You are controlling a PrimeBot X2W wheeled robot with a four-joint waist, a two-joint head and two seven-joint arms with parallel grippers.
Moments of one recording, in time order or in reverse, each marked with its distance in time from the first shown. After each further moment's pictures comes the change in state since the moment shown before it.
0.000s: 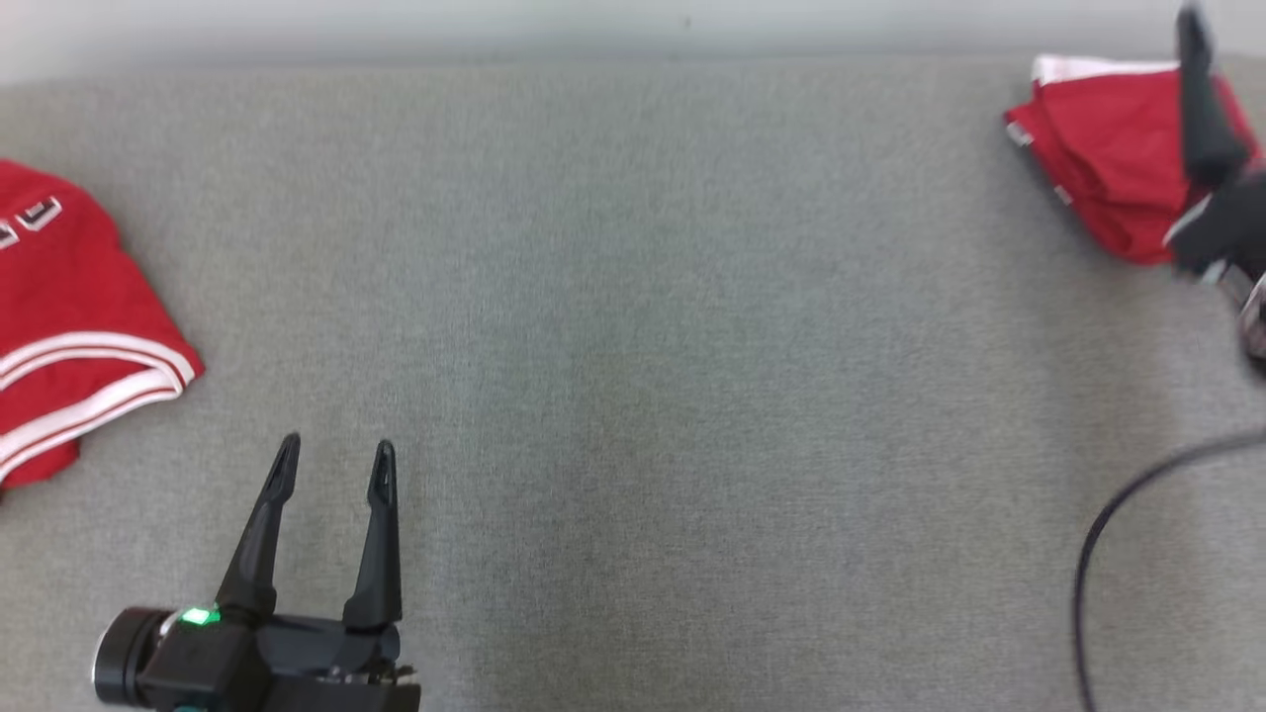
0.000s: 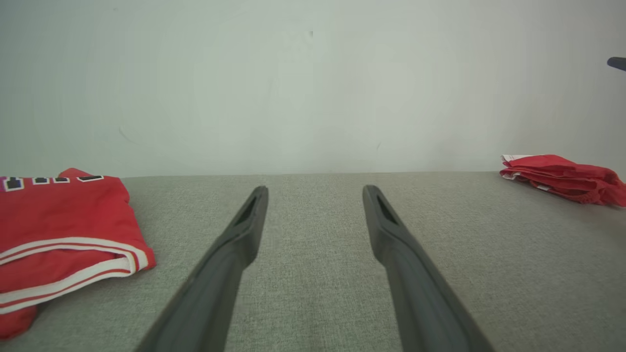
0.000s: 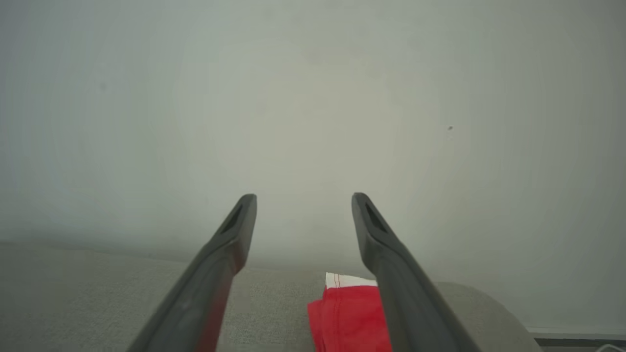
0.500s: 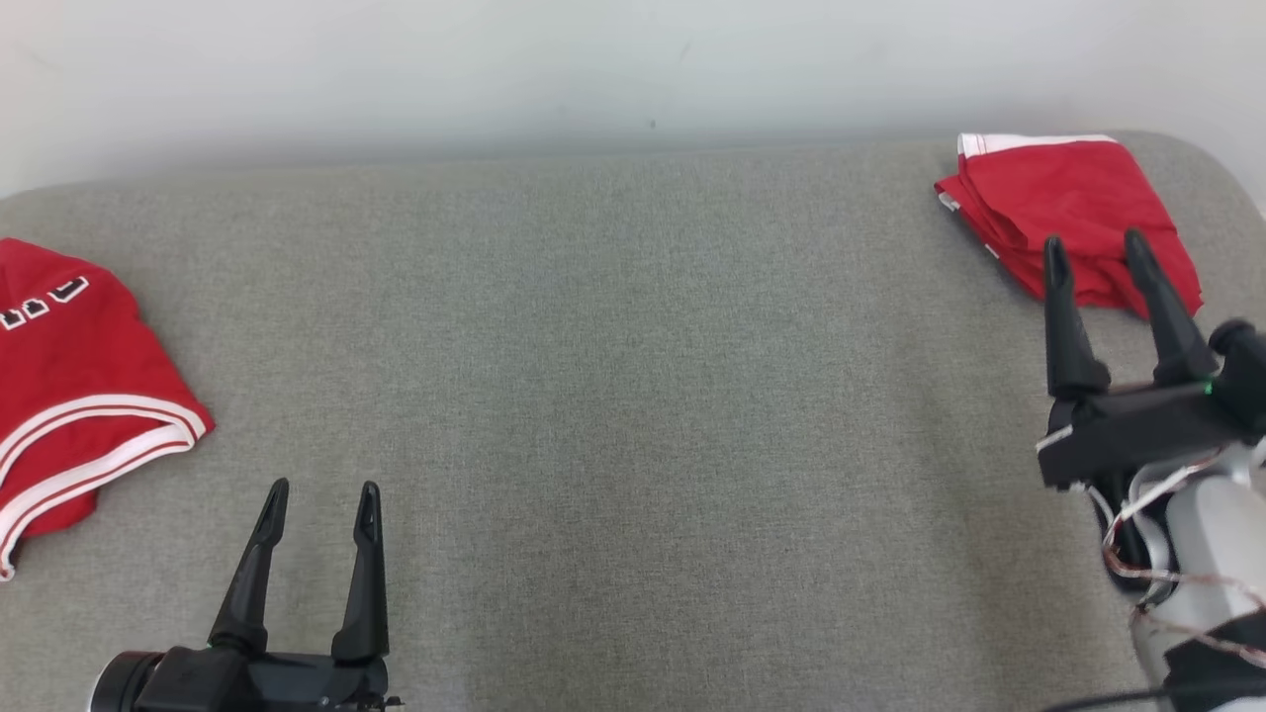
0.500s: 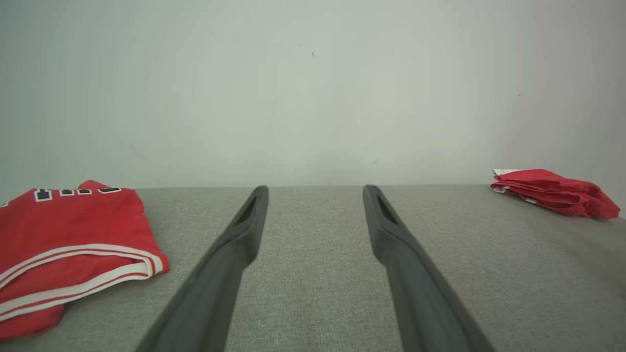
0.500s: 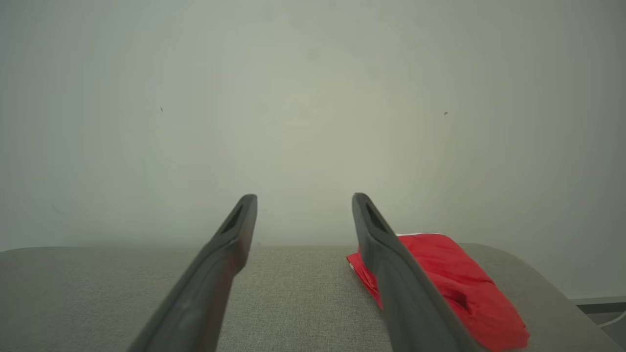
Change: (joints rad) left arm 0.055 -0.012 0.042 0.036 -0.006 -0.007 0.000; right arm 0.487 0.253 -0.350 -0.352 -0.263 0.000 0.000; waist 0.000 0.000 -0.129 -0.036
